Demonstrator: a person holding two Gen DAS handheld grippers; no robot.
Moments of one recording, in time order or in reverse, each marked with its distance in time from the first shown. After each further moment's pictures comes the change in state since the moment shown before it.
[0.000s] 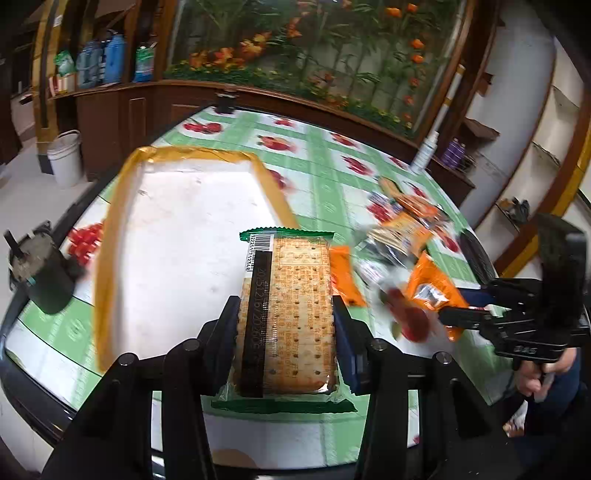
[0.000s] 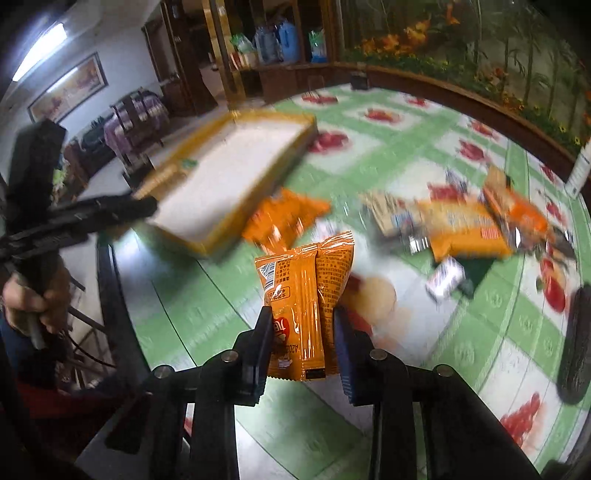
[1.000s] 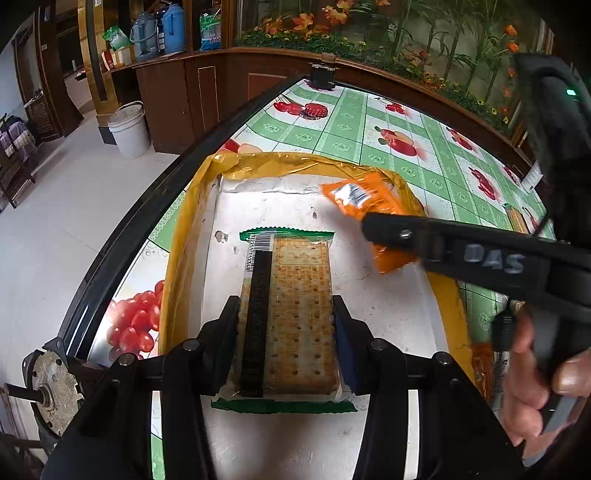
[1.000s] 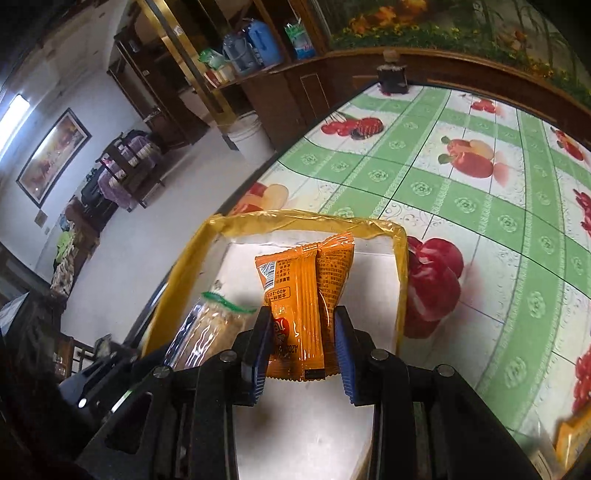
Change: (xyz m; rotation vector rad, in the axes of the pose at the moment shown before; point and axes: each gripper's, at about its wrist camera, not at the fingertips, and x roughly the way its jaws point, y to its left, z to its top) left arm 0.093 0.076 0.080 -0.090 0.136 0.301; right arm 0.189 0.029 0.206 0.214 0.058 0.098
